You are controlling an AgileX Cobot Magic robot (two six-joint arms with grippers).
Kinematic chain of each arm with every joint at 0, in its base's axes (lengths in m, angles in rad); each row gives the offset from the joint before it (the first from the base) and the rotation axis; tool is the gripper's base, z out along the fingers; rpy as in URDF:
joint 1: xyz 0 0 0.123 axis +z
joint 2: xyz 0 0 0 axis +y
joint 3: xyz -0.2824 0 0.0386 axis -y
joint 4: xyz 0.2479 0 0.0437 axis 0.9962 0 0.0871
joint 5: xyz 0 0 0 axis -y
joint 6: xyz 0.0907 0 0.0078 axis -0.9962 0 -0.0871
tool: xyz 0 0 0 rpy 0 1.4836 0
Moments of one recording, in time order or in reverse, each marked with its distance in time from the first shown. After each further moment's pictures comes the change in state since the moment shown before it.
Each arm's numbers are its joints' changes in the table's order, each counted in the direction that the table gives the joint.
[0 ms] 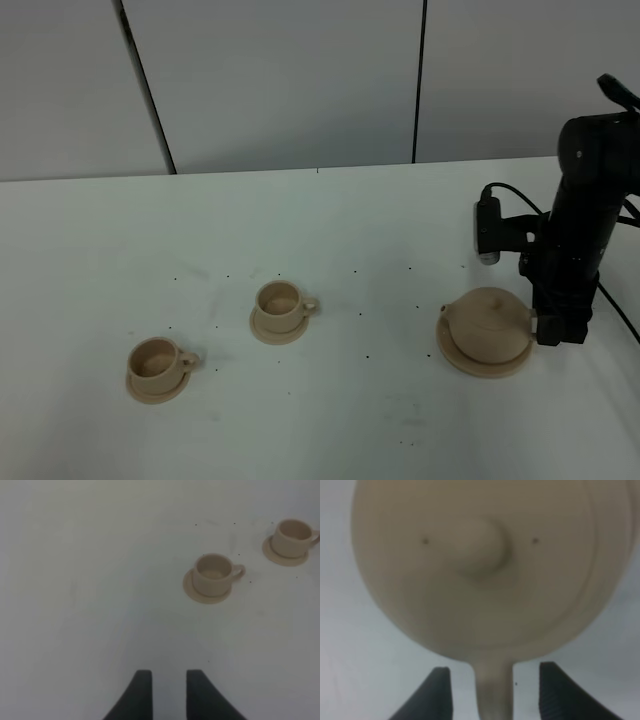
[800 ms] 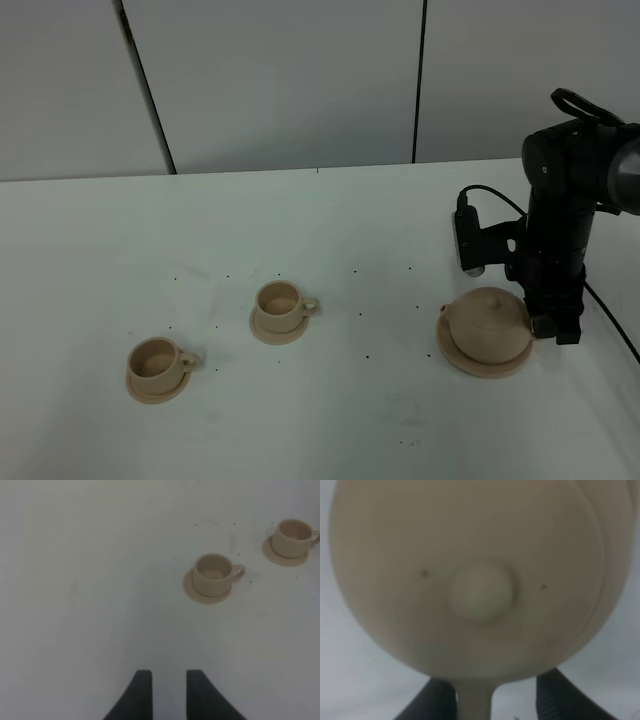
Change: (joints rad) left arm 0.000 0.000 0.000 0.000 0.000 0.000; right arm 0.072 0.000 0.000 -0.151 0.047 -0.025
